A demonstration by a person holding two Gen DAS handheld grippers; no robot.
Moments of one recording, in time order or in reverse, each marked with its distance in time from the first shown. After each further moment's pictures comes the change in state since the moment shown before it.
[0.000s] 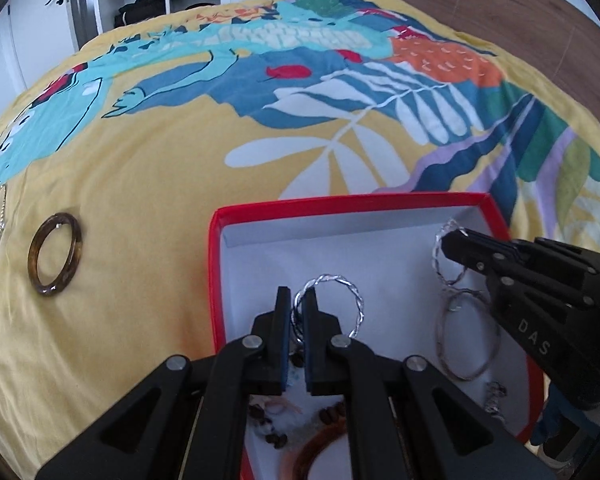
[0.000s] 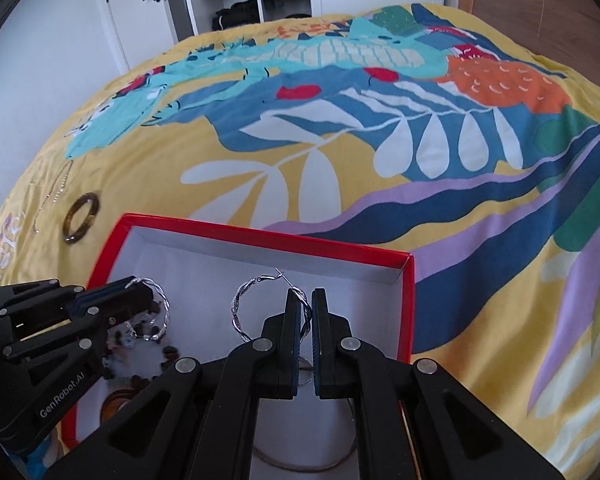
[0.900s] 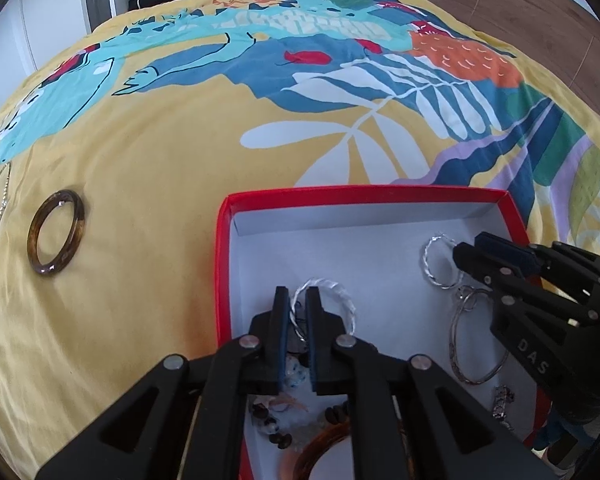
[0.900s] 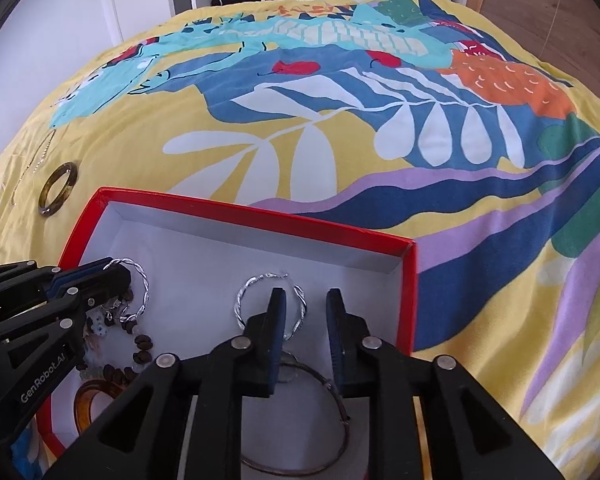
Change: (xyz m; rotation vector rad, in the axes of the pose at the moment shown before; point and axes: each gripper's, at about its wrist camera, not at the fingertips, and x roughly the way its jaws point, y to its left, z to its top) left arm 0.006 0.004 -0.004 -0.048 0.030 0.014; right arm 0.006 0.005 -0.004 -0.064 0.057 -0.086
